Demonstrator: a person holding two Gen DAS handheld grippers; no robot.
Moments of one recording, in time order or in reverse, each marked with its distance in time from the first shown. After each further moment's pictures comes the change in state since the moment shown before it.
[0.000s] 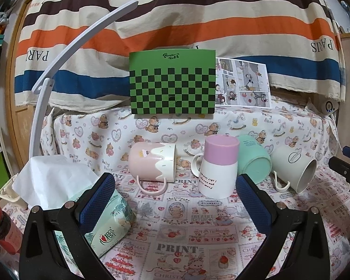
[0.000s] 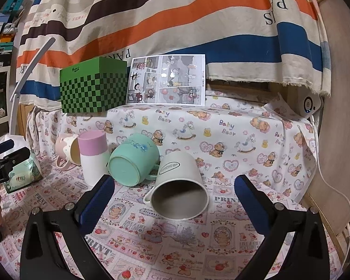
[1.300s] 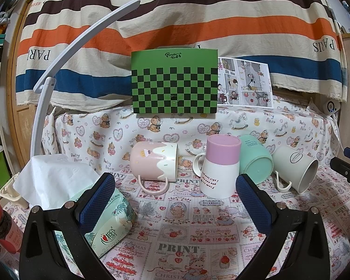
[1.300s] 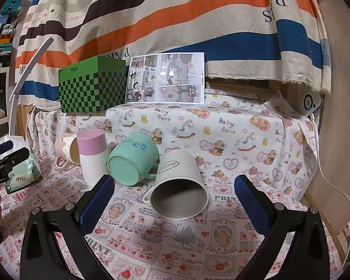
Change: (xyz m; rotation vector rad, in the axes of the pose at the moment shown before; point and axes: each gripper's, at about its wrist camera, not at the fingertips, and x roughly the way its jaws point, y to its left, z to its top) left arm -0.002 0.001 -0.001 -0.003 -0.001 0.006; right arm 0.002 -0.002 -0.001 0.005 0.004 0.001
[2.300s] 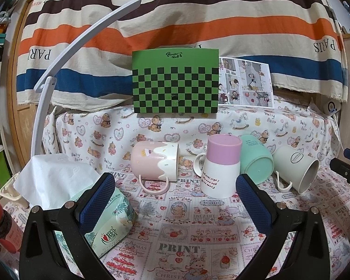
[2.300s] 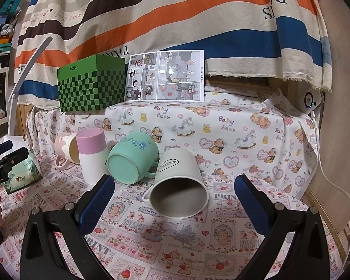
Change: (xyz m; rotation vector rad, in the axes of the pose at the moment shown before) left arm 0.002 0.004 -0.002 -0.005 0.001 0.004; right arm 0.002 0.000 0.001 0.004 0.012 -0.002
